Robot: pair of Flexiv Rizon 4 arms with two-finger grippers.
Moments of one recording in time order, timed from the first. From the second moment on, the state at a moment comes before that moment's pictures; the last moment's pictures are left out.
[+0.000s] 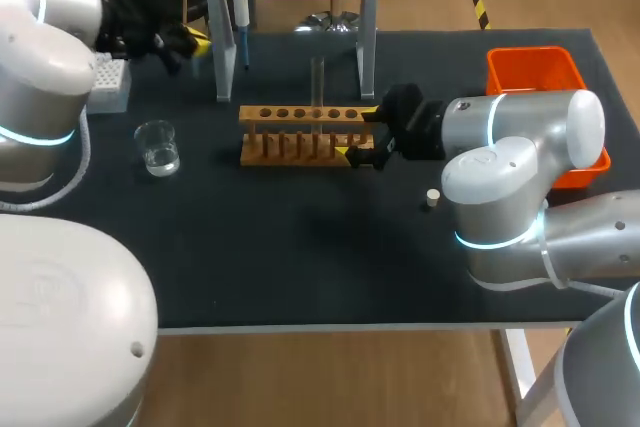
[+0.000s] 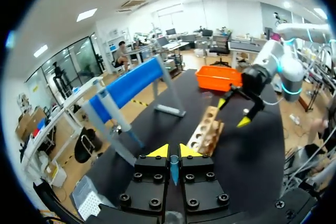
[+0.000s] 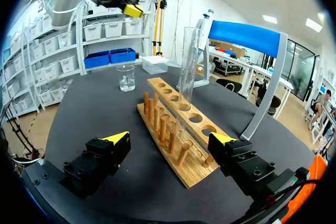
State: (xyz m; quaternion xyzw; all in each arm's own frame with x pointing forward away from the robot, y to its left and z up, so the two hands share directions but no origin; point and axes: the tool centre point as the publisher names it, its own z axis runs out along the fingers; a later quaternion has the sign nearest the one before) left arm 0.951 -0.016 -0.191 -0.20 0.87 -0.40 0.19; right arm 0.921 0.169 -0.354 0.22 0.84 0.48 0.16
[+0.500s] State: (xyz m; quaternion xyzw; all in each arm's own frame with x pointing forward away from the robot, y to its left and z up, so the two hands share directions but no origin) left arm 0.860 -0.121 -0.171 -0.12 0.88 -0.45 0.10; right arm 0.921 0.169 -0.354 0.22 0.84 0.48 0.16
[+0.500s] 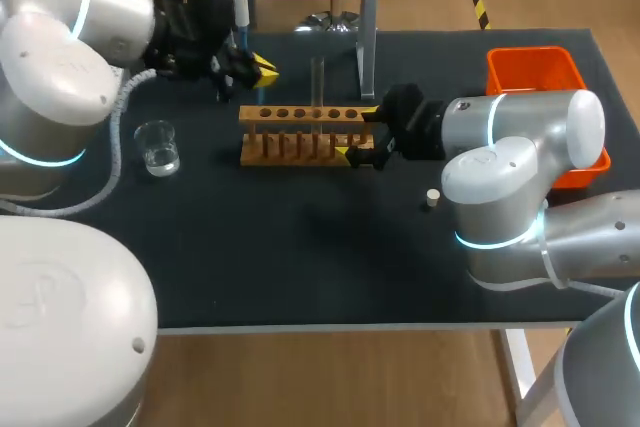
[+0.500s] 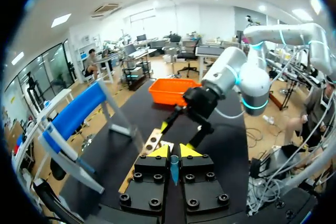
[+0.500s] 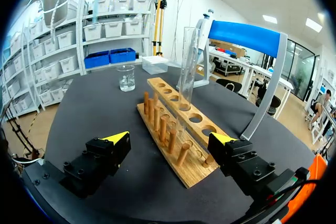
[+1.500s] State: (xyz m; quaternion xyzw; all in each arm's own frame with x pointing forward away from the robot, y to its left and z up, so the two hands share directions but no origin) left arm 0.830 -0.170 -0.177 -0.10 0.86 -0.50 0.02; right arm 0.921 0.169 -0.354 0.22 0.84 0.48 0.16
